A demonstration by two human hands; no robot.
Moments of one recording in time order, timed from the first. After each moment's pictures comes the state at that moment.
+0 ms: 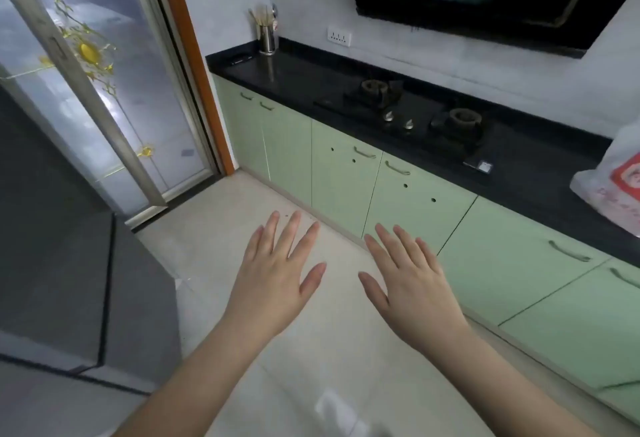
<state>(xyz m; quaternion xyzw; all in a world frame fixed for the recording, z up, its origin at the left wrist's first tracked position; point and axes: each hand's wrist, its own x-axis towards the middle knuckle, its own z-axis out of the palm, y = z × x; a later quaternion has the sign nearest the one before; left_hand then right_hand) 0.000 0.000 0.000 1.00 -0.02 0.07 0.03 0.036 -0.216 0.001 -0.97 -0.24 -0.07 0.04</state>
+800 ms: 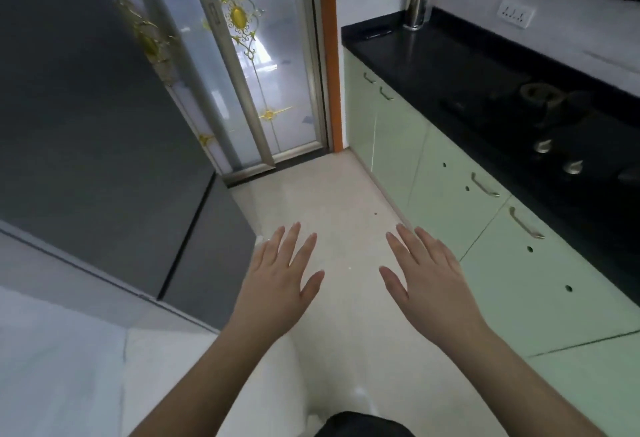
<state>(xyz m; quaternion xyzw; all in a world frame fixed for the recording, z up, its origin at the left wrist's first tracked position) 0.114 0.012 -0.038 0.97 0.25 -0.01 0.01 0.272 -0.172 -0.041 -0.89 -0.44 -0.01 0.09</state>
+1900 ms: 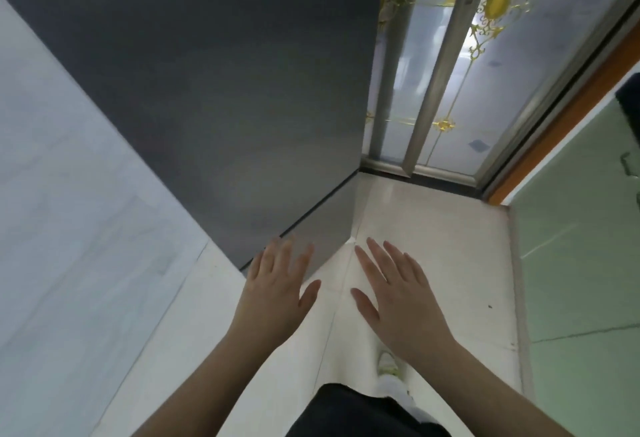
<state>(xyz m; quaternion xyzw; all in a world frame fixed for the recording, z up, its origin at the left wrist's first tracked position) 0.061 0.226 -0.080 0.82 0.57 0.00 0.05 0.273 0.186 -0.079 -0.65 -0.76 0.06 0.07</state>
